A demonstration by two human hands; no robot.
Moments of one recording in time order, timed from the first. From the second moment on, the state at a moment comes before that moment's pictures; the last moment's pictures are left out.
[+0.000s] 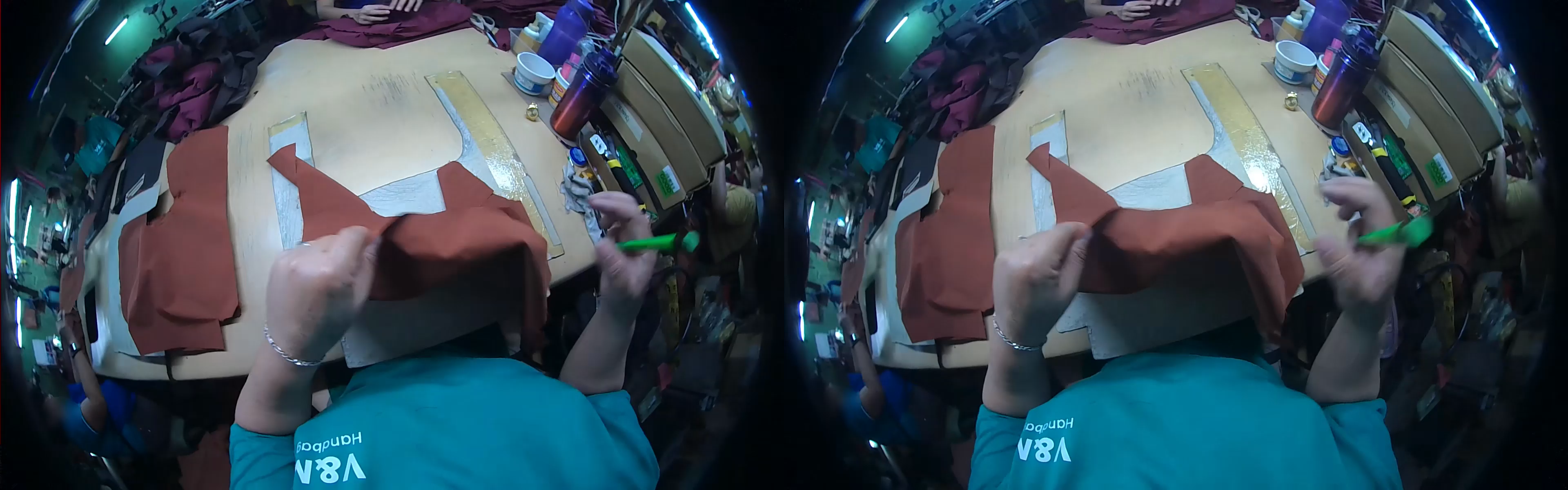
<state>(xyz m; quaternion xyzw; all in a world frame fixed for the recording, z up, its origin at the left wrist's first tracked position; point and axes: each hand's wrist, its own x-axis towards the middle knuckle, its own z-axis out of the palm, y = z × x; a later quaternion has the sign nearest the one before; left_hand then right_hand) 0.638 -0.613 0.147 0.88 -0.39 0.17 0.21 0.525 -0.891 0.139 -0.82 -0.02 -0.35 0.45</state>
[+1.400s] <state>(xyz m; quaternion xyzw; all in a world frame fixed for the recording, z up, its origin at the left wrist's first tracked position) 0.926 -0.498 0.301 0.85 -0.25 0.43 0.14 0.783 -0.899 0.268 -0.85 -0.16 -0.48 0.12</state>
